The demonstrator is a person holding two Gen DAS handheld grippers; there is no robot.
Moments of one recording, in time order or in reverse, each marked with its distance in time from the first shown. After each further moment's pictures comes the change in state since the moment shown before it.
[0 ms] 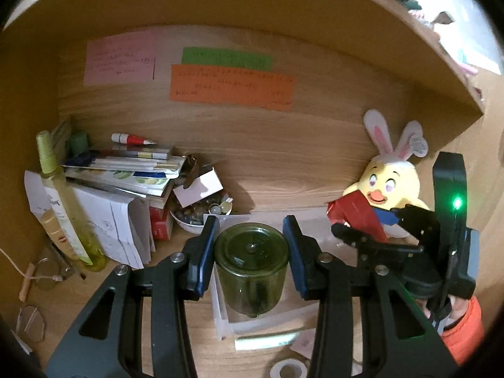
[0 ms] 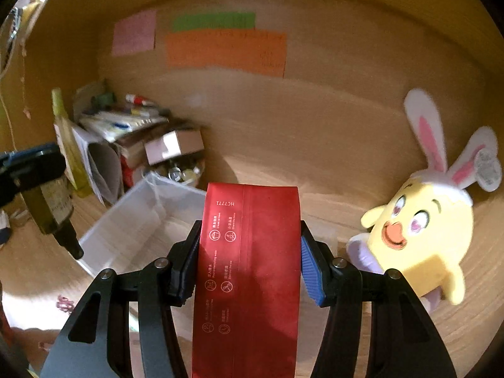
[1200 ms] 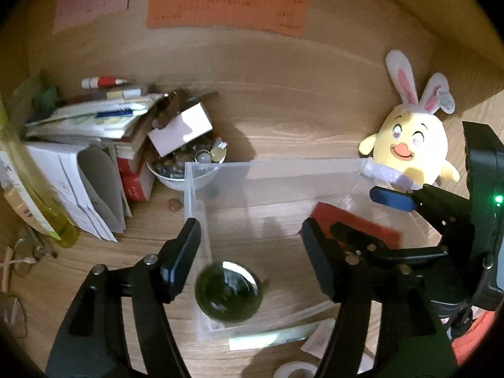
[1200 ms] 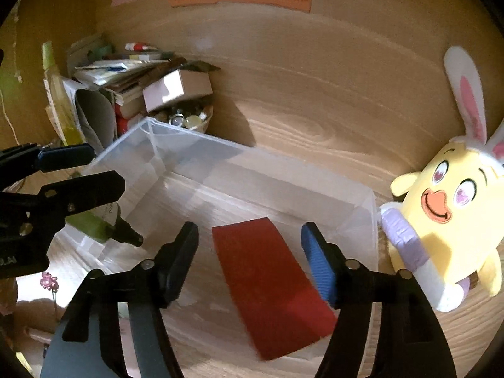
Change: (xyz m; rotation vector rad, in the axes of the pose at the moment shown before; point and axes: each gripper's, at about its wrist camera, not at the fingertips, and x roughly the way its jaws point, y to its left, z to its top) left arm 0.069 -0.003 -0.024 0.009 0.212 0.008; right arm 0.042 0.009 -0.017 -0.042 0.165 0.044
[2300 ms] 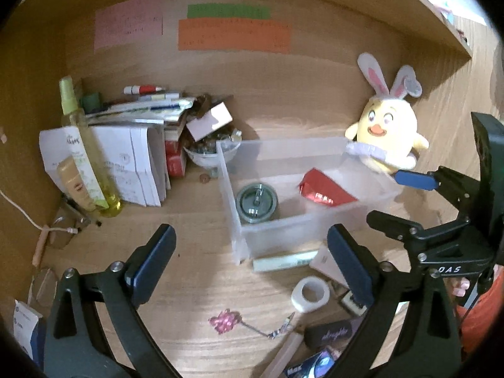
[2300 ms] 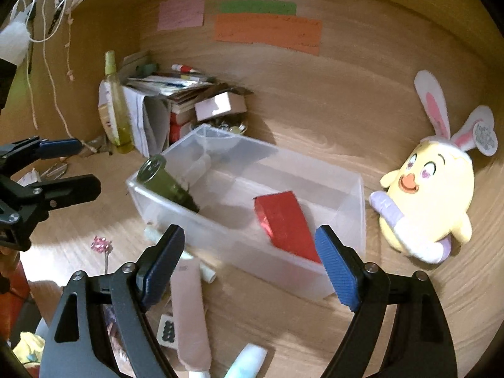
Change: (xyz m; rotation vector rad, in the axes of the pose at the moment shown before) left arm -0.089 0.013 -0.062 0.061 -0.045 0.018; right arm -0.088 0.024 -0.049 -0.025 -0.103 0.056
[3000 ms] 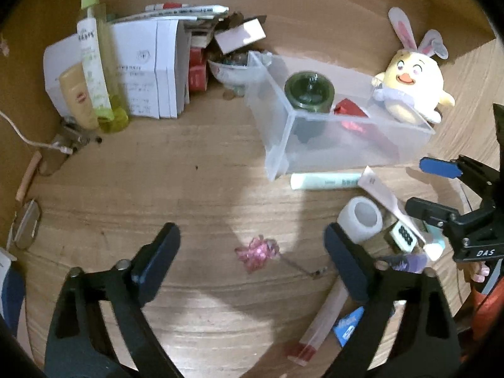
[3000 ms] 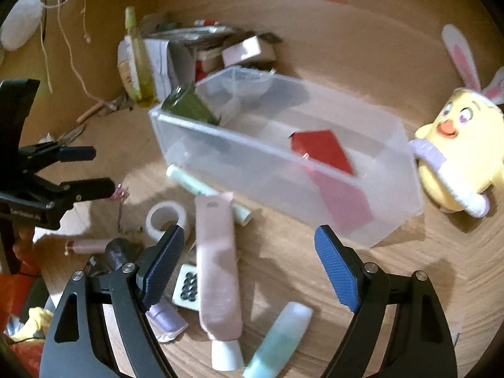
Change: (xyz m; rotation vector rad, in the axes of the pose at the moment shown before) left arm 0.032 0.035 -0.069 -0.076 0.201 0.008; right arm 0.025 0.018 -0.046 -0.006 0.138 0.113
